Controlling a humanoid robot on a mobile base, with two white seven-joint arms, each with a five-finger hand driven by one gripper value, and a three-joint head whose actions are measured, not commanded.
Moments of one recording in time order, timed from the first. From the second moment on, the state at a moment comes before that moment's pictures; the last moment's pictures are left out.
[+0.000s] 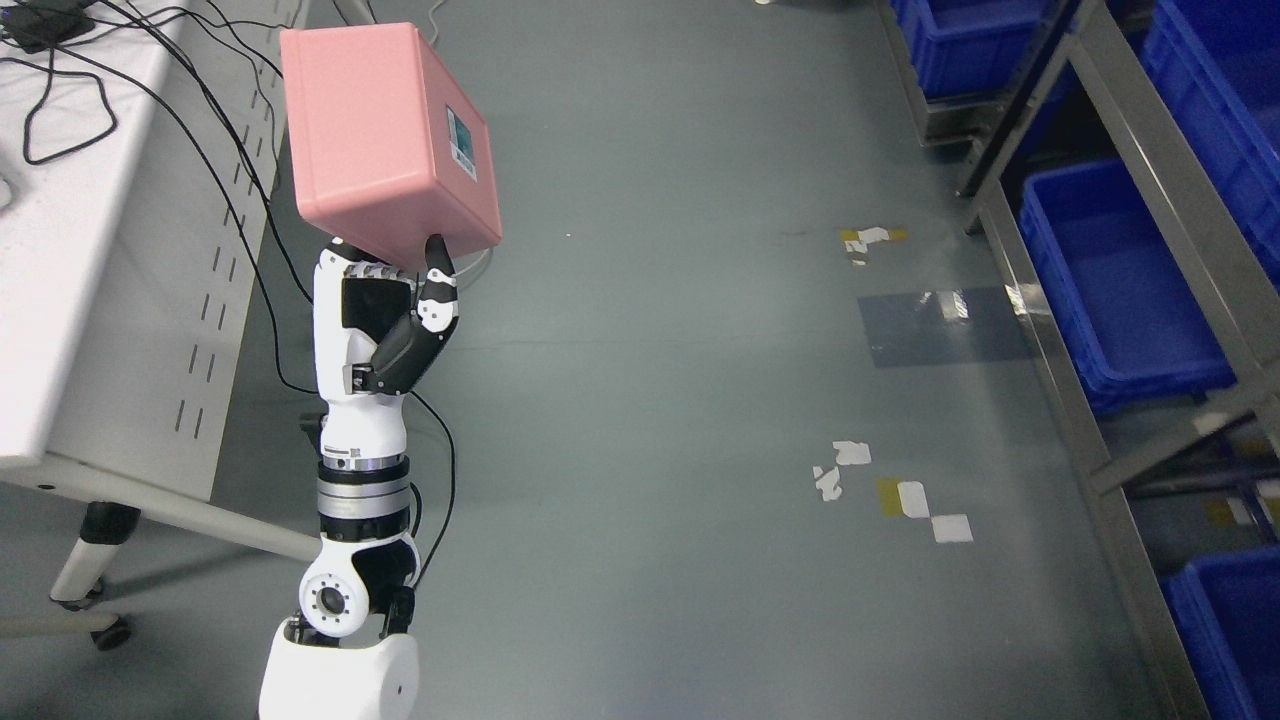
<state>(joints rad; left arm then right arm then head) -0.16 0.00 -0.12 -1.67 0.25 -0.55 -0.11 0.00 0.00 0.00 0.00 0.00 -0.06 -0.01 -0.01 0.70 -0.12</state>
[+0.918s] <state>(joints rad) -0.15 0.00 -0.08 -1.68 0.27 -0.55 -0.11 0.00 0.00 0.00 0.00 0.00 -0.06 -0.01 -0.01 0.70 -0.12</state>
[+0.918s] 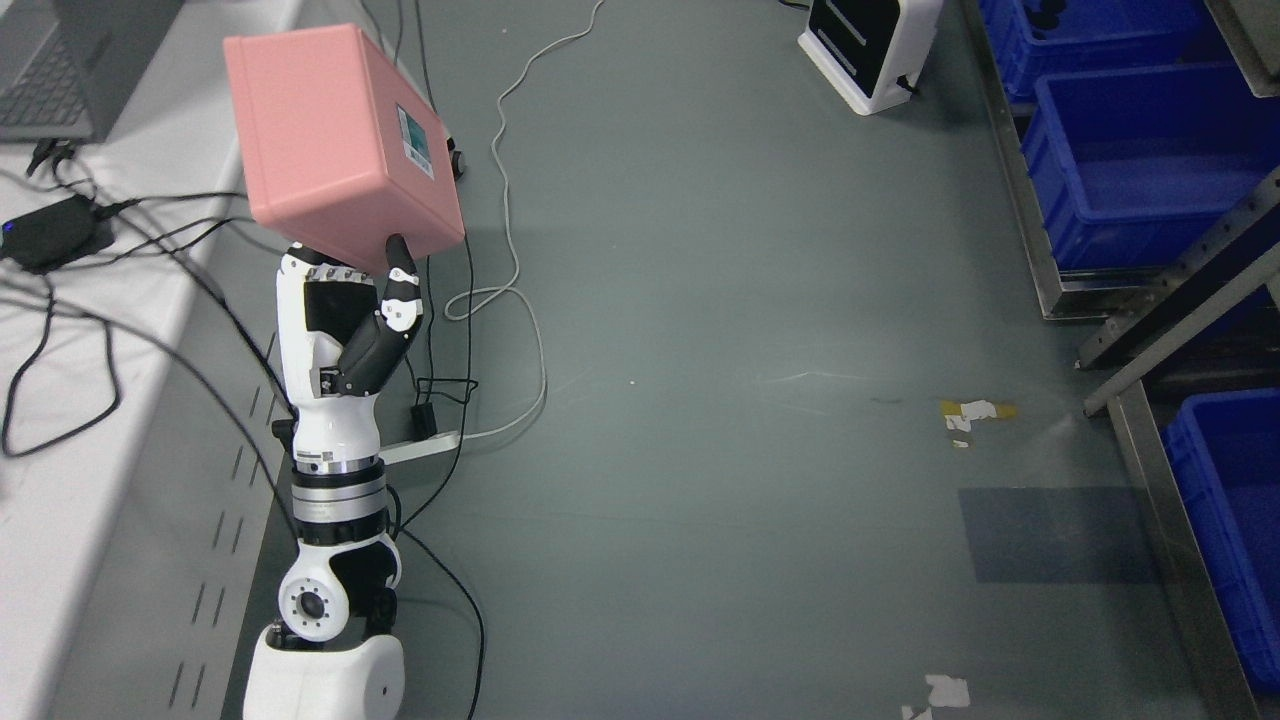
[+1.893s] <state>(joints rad) -0.01 0.00 -0.26 -1.67 0.27 -0.55 -0.16 0.00 0.00 0.00 0.00 0.00 -0.06 -0.01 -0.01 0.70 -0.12</state>
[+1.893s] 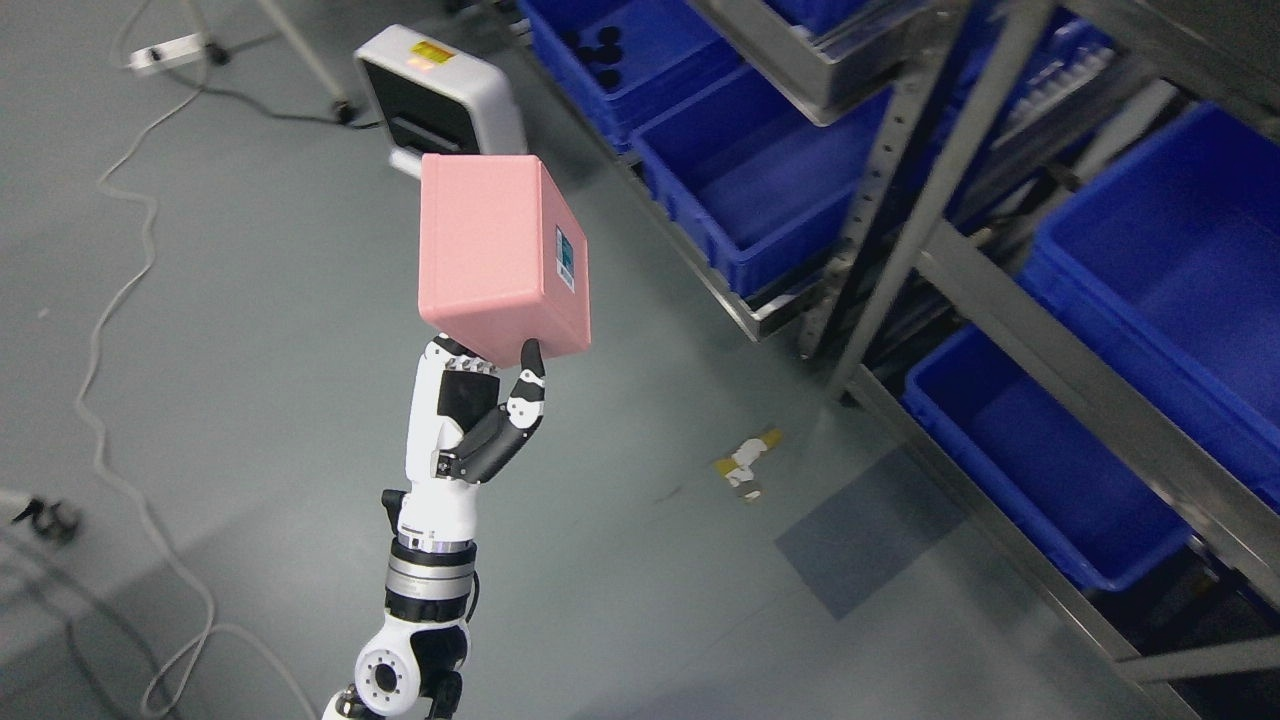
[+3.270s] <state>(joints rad) -0.10 0.00 -0.29 -1.46 0.22 -0.28 -0.20 0.00 0.00 0.00 0.00 0.00 -0.06 -0.02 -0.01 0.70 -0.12</state>
